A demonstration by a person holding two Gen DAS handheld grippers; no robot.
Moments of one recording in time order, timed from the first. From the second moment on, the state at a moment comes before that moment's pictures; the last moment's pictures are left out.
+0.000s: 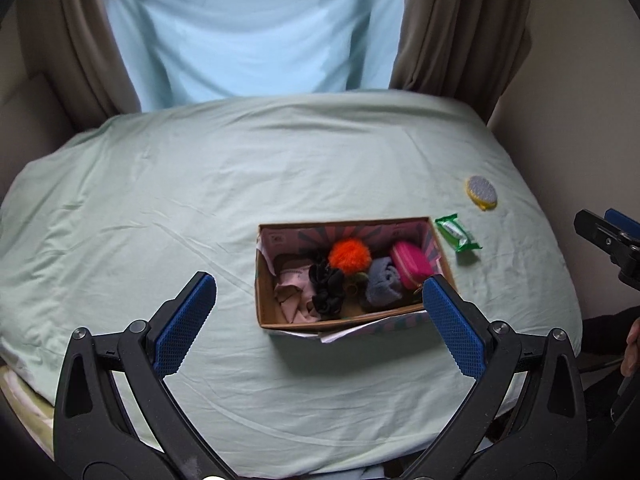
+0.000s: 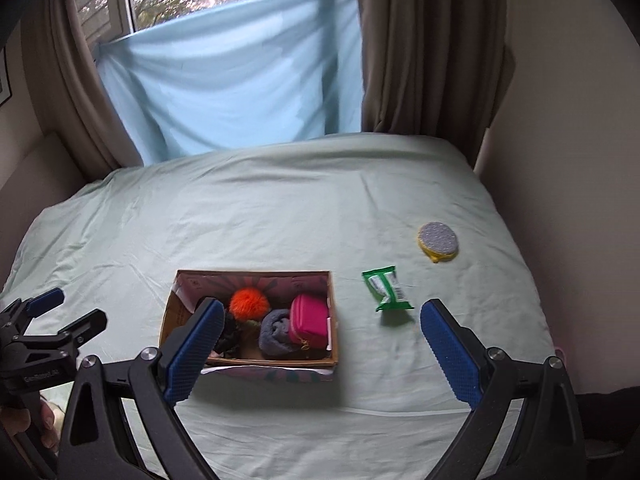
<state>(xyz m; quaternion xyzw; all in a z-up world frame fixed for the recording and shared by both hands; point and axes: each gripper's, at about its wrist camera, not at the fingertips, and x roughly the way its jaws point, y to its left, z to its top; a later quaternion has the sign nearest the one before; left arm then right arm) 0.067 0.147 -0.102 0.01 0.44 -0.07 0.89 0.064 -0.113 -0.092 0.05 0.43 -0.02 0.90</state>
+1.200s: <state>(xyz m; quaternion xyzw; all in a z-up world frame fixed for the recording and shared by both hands) 0.154 -0.205 -0.196 -0.04 0.50 -0.06 0.86 0.189 -0.413 -0.174 0.01 0.45 0.06 0.89</state>
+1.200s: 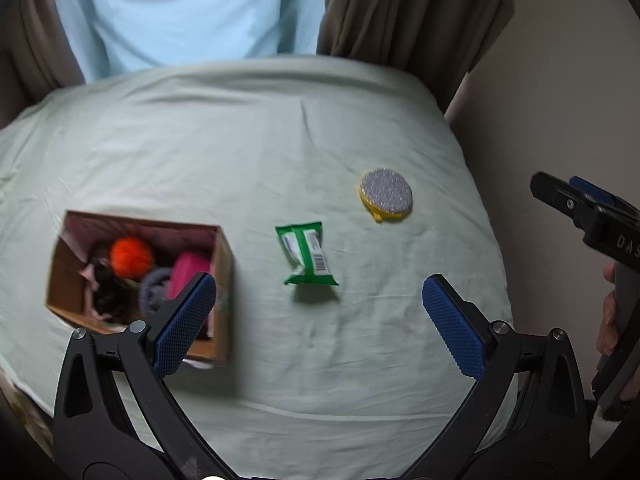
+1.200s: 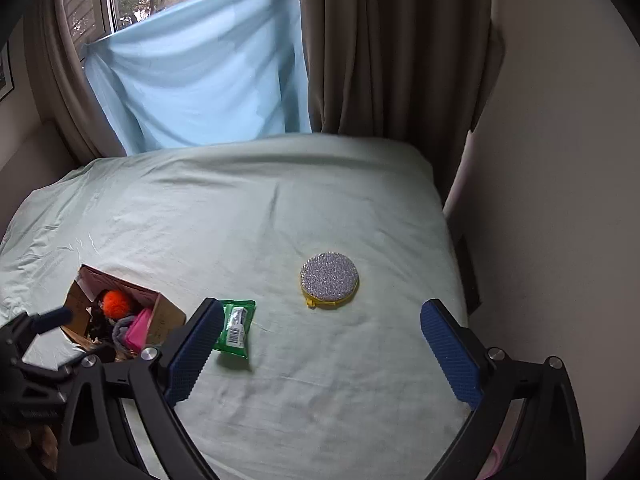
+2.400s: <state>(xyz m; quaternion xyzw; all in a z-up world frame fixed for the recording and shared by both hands) 0.303 -0.232 -0.461 -0.05 0.63 0.01 0.77 0.382 -0.398 -0.452 -0.02 0.59 0.10 0.80</state>
